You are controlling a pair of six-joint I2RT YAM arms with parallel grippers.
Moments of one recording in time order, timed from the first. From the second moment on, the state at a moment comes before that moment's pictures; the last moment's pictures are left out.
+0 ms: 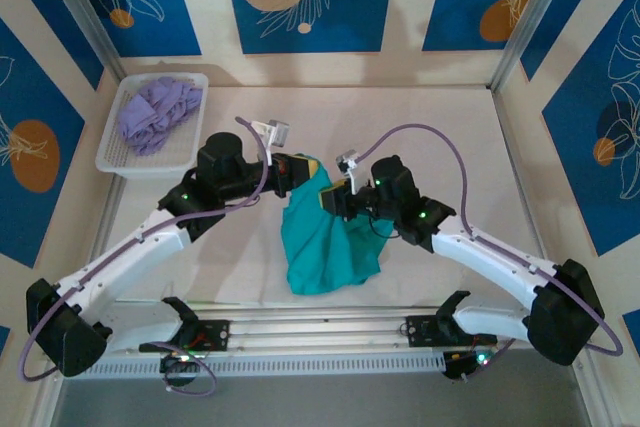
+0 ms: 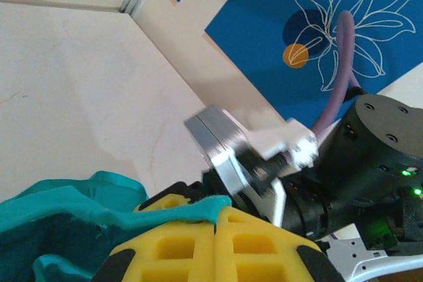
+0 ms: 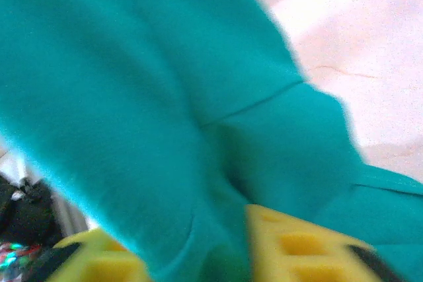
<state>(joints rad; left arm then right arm) -0.68 1.14 1.02 -0.10 0.46 -0.56 0.70 1.16 0.79 -0.08 -0.28 0.30</state>
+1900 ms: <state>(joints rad) -0.61 1.28 1.01 0.06 0.50 -0.59 0.45 0.93 0.56 0.24 -0.63 0.34</state>
